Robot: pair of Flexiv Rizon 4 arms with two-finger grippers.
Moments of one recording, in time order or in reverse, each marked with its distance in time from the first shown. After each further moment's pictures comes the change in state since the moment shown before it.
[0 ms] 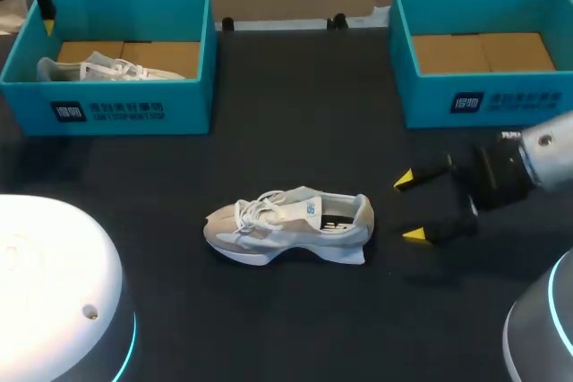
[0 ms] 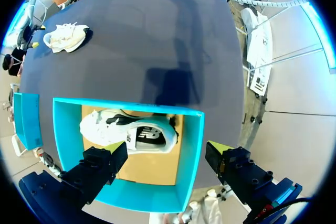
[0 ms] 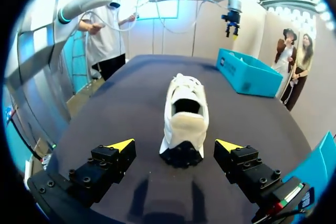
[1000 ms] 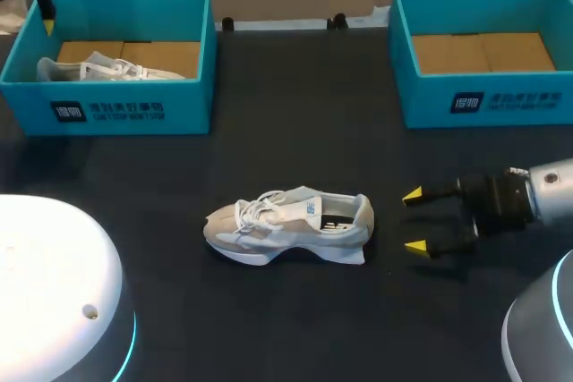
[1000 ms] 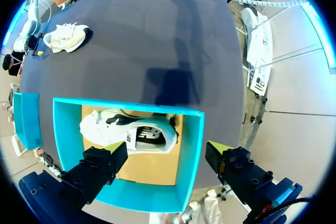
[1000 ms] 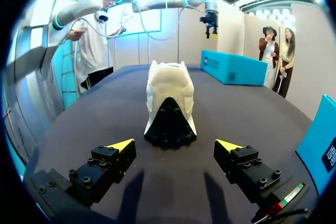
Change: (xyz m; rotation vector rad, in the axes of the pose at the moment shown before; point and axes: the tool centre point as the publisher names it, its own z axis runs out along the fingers) left arm 0.000 0.000 0.000 0.000 0.000 0.000; right arm -0.013 -0.062 0.022 -0.129 -0.070 0.099
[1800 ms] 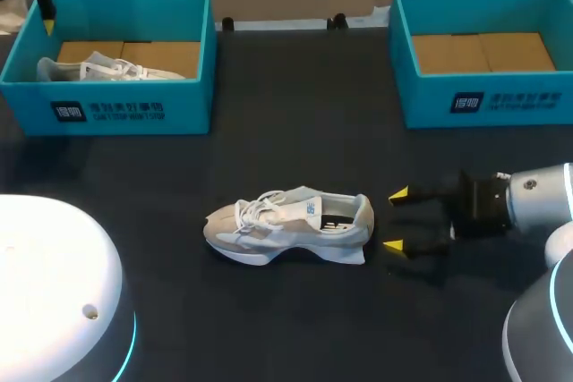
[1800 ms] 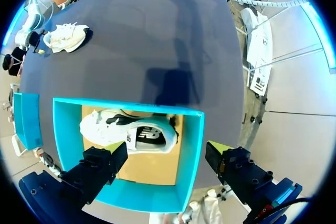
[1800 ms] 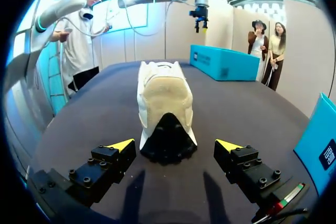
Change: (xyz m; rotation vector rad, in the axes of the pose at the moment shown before) left arm 0.000 0.000 0.000 0.000 0.000 0.000; right arm 0.005 0.018 0.025 0.057 -0.110 0.054
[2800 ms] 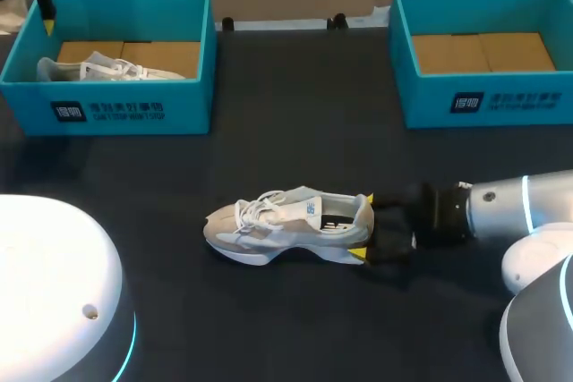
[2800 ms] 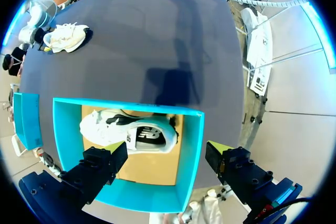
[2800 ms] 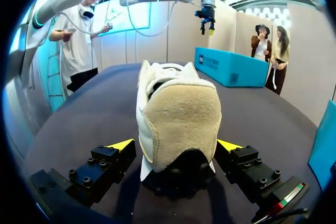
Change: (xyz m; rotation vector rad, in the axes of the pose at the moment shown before) left arm 0.000 0.000 0.000 0.000 0.000 0.000; right arm 0.015 0.018 0.055 -0.042 0.009 -0.023
